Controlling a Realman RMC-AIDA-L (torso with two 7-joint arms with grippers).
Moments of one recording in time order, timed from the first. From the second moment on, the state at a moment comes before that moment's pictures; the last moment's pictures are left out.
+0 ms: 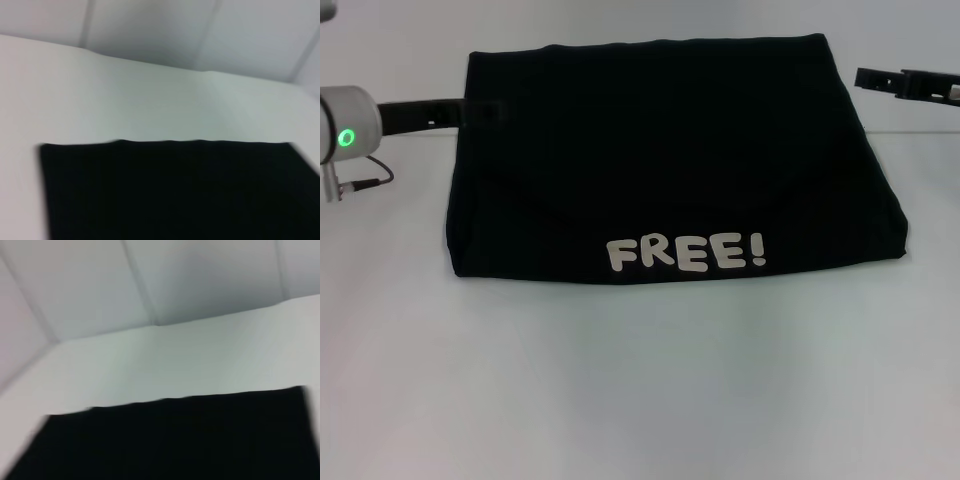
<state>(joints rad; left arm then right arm) -0.86 -2.06 0.33 0.68 2.42 1.00 -1.99 0.82 1.97 -0.58 -0.58 -2.14 -0.86 1.98</state>
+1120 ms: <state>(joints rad) -0.54 -2.10 0.58 0.82 2.35 1.18 -1.78 0.66 1.97 -0.61 -0.59 -1.88 -1.18 1.97</state>
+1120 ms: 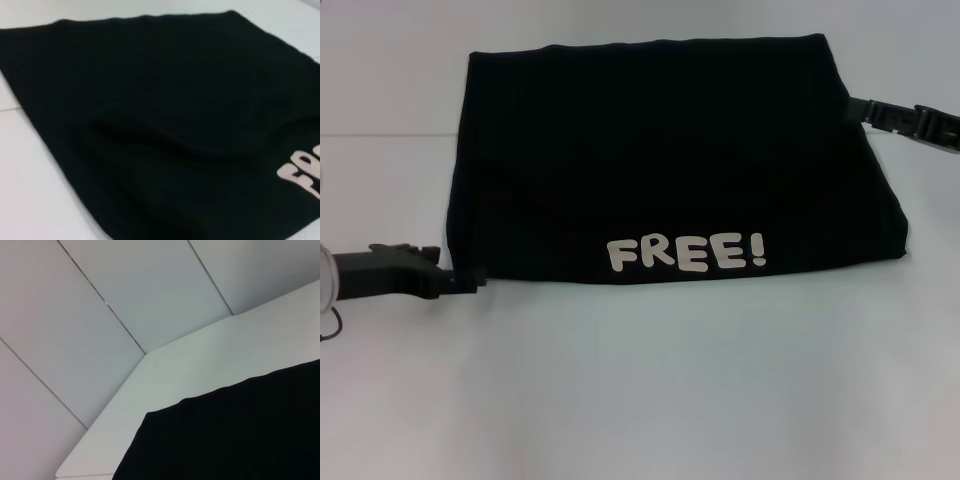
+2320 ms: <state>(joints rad) -0.59 -2.10 0.71 0.77 2.39 1.10 -1.76 0.64 1.96 -0.61 -0.58 -1.88 -1.18 1.98</state>
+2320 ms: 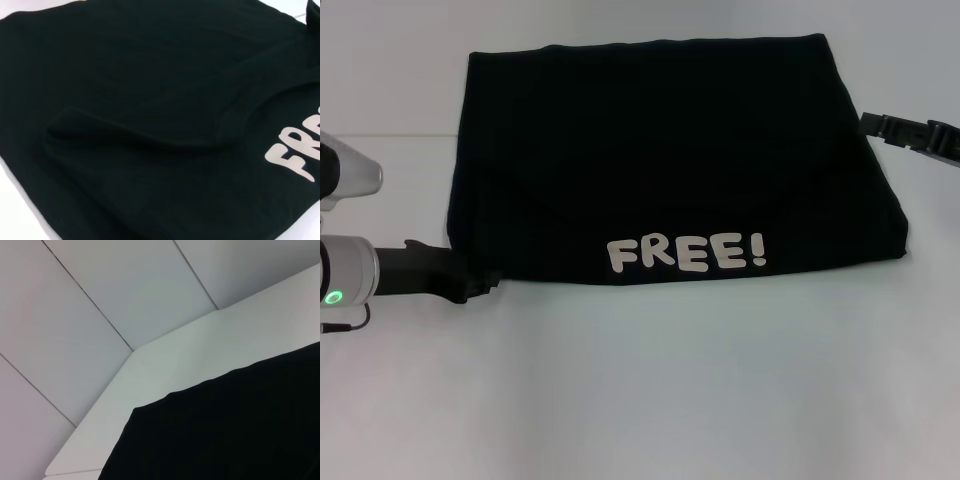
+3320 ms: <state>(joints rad) -0.61 -2.09 0.72 0.77 2.39 1.09 -1.75 0.74 1.94 -0.64 -0.50 -2.34 -1.00 2.21</state>
